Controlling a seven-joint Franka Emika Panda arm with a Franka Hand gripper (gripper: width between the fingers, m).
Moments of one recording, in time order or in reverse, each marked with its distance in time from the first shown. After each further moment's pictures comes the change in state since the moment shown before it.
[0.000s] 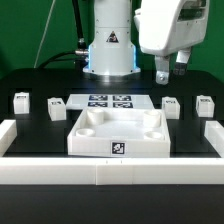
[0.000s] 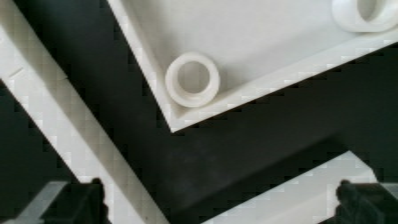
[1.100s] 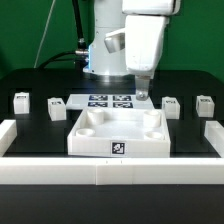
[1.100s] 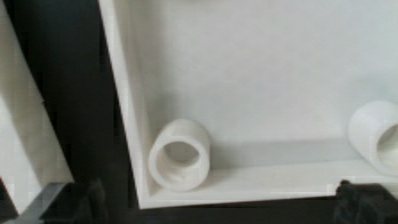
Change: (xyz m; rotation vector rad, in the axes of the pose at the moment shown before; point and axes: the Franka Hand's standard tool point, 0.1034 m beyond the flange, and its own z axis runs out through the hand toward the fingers) arm -0.051 -0.001 0.036 -0.038 0.043 -0.319
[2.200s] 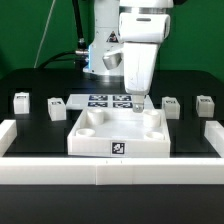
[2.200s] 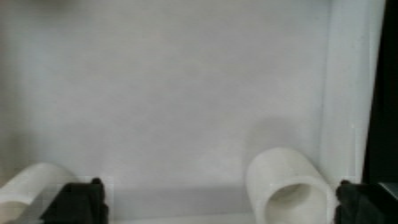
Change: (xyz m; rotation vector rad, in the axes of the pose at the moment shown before) arm -0.002 -0.065 0.037 0.056 0.011 -0.027
